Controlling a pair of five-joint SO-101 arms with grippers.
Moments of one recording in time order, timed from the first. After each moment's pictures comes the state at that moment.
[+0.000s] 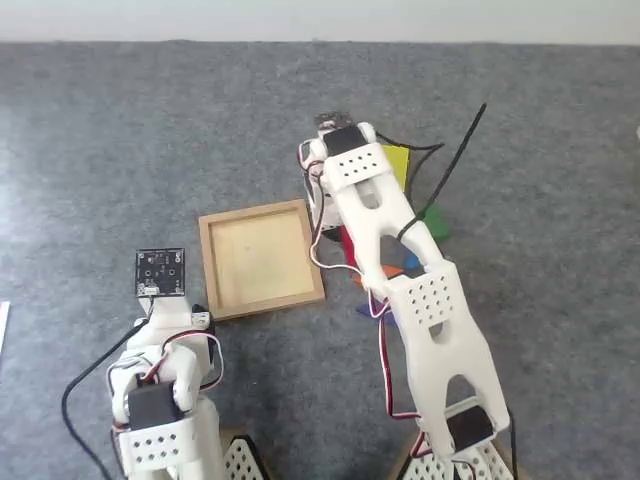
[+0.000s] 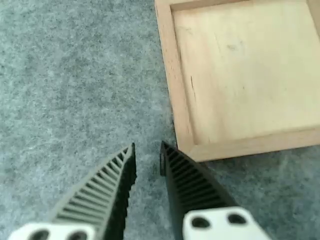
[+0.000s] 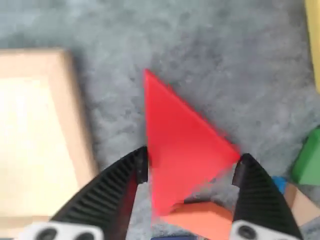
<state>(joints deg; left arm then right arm) -17.8 -103.0 97.1 72.0 -1.5 -29.0 57.4 -56.3 99.9 -12.7</state>
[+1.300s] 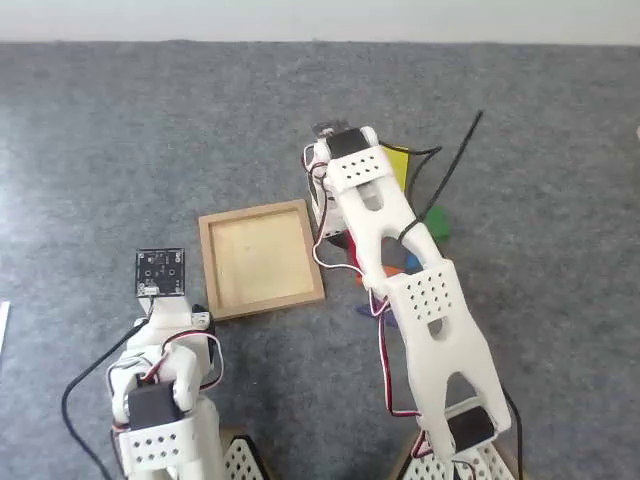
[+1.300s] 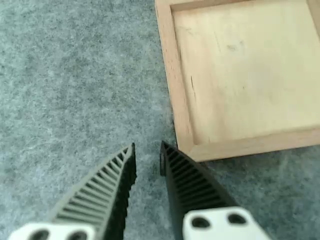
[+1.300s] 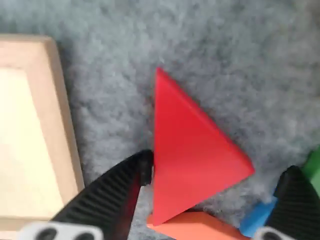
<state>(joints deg) -17.8 -103.0 97.1 72.0 -1.5 -27.4 63.0 -57.4 99.8 -8.1</state>
